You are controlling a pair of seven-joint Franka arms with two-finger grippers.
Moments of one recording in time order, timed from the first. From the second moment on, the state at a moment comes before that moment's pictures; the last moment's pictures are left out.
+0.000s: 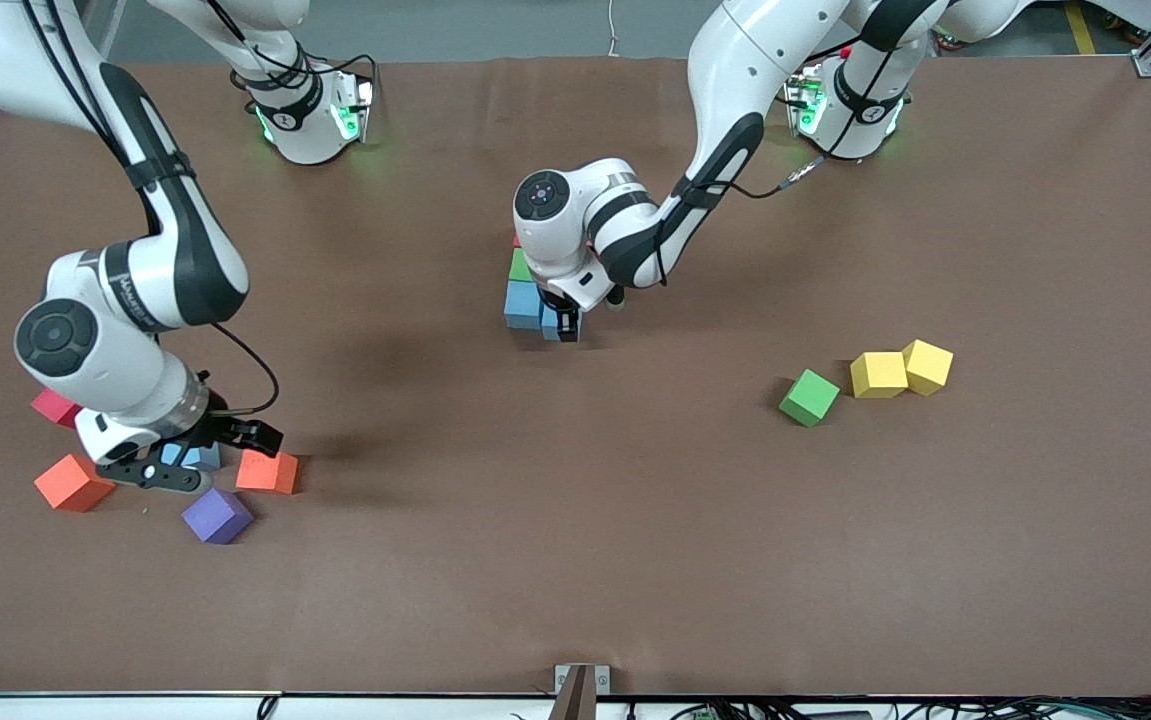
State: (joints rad) left arm -0.75 0.74 -0.24 -1.62 0.29 2.30 -2.73; right arm -0.09 0.45 0.17 -1.73 -0.12 2.26 0.22
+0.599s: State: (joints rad) left arm -0.76 0.74 -0.24 -1.63 0.29 2.30 -2.73; right arm 0.12 0.59 -0.07 -1.71 0.02 2.36 -0.02
